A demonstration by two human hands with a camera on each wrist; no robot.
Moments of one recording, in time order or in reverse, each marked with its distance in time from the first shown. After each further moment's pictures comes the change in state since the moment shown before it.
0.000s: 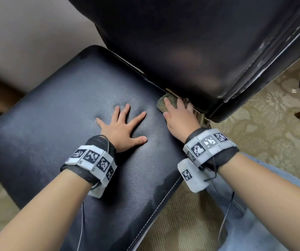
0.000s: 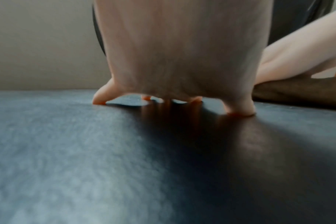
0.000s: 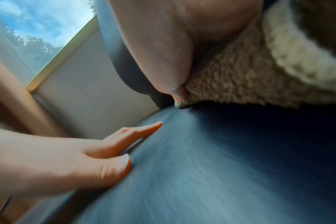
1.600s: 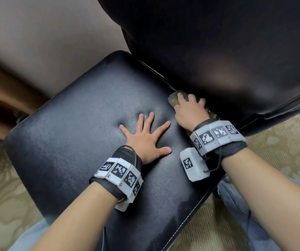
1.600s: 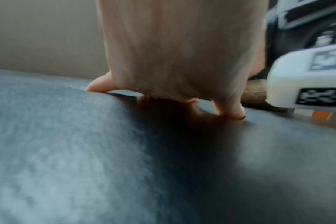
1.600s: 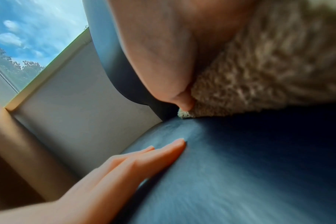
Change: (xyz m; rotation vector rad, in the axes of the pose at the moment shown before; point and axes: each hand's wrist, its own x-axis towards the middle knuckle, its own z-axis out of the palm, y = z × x) left_hand 0.003 -0.002 0.006 -0.036 -0.008 0.021; right_hand 0.065 -0.045 0.005 0.011 0.024 0.028
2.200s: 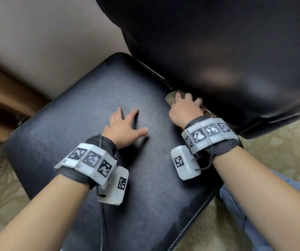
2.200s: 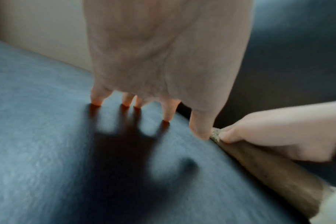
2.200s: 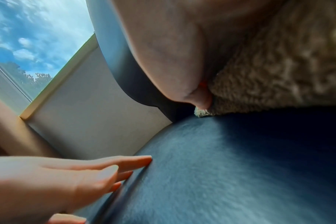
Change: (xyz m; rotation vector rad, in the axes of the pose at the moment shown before) left_hand 0.007 -0.050 -0.035 -0.352 0.049 -0.211; right_hand -0.003 -0.018 -0.023 0.135 -0.063 0.114
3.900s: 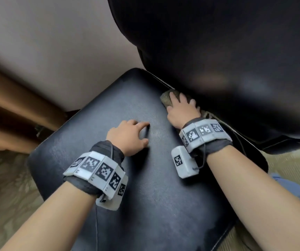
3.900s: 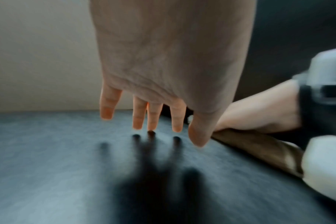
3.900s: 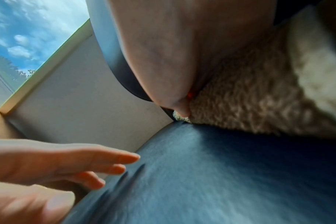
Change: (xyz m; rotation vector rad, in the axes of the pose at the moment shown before) left_hand 0.011 -0.025 -0.037 0.327 0.033 0.107; right_hand 0.030 -0.050 -0.004 0.061 -0.009 -0.106
